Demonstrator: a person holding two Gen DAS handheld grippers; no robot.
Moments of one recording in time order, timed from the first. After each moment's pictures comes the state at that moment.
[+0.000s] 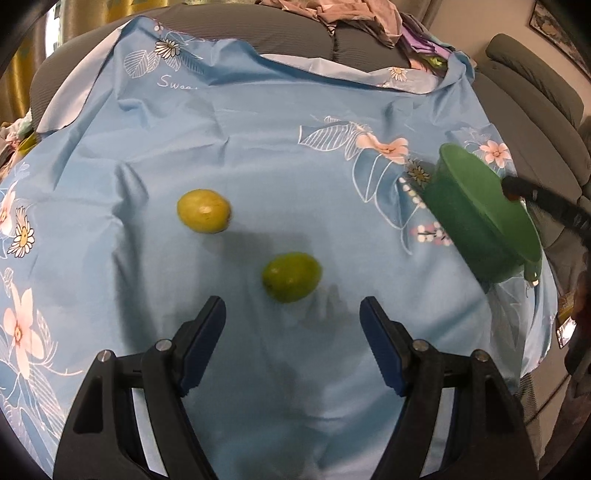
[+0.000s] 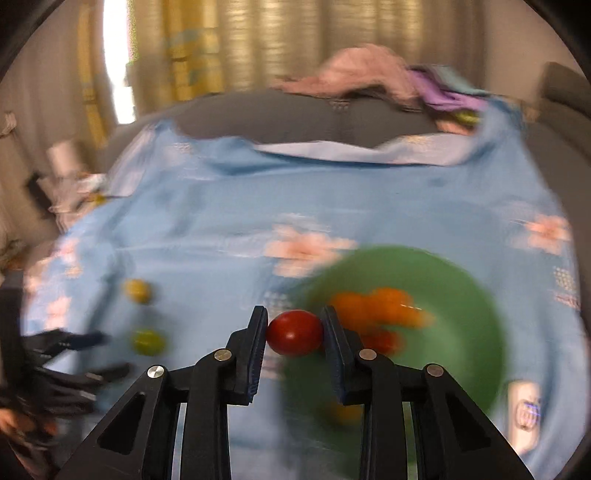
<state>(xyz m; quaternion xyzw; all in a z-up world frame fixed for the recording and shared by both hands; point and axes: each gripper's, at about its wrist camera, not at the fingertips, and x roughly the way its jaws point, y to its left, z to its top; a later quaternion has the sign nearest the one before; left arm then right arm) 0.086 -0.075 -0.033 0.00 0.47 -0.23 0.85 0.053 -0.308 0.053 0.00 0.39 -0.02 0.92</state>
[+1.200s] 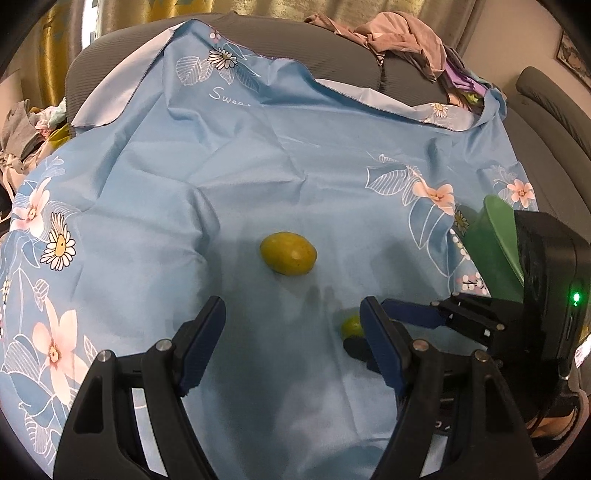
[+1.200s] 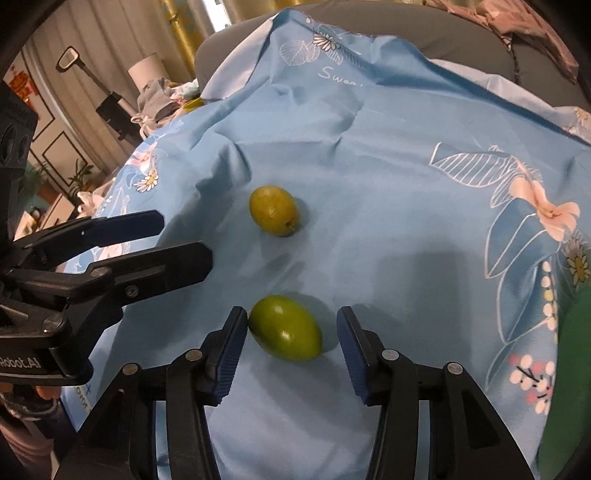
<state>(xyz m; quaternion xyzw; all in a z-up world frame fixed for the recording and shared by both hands) 0.119 -0.024 -0.021 -0.03 0.45 -0.18 0.87 0.113 -0.157 -0.043 0.00 0.49 0.22 0.84</state>
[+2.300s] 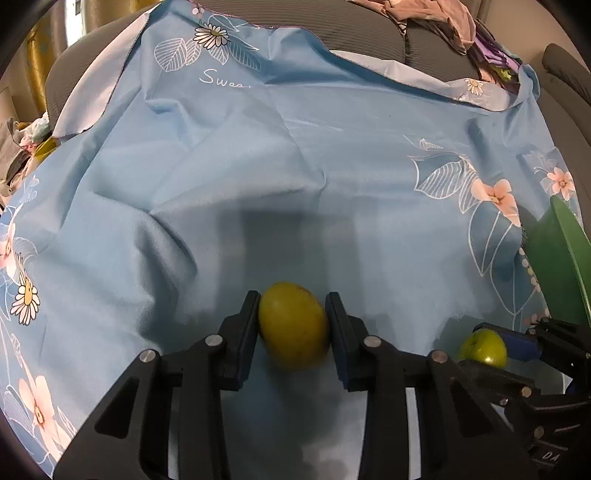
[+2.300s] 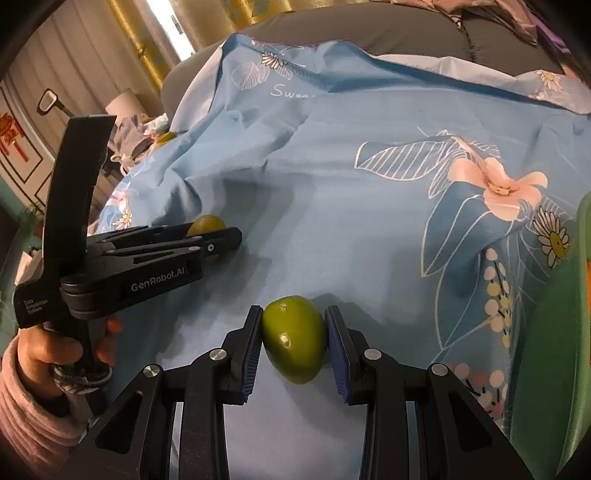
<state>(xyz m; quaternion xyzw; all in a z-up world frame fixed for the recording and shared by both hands) 0.183 -0.056 -0.064 0.01 0.47 -0.14 0.87 0.120 -0.213 -0.038 0.06 0.47 0.18 0.86</state>
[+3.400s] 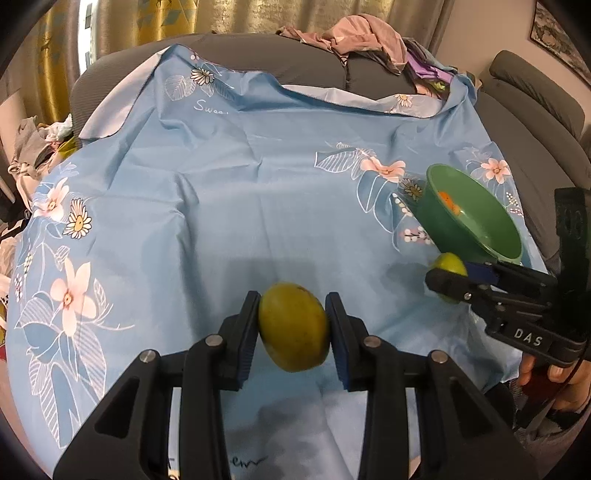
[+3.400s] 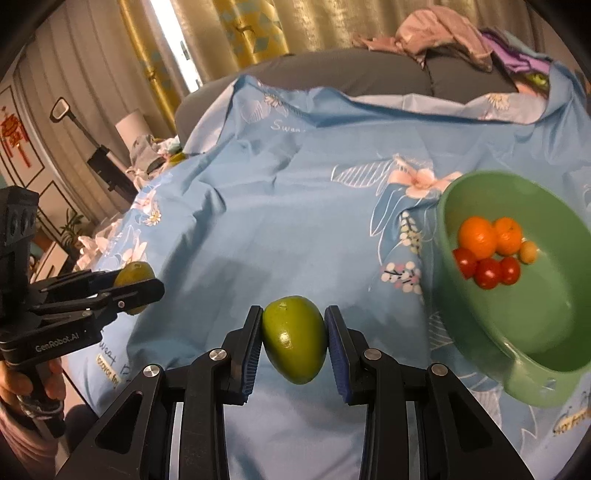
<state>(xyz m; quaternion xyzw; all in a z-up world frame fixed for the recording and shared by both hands) 0.031 -0.049 0.007 -0.01 0.43 -0.18 0.88 0.024 -0.230 0.014 0.05 0.42 0.15 0.89</state>
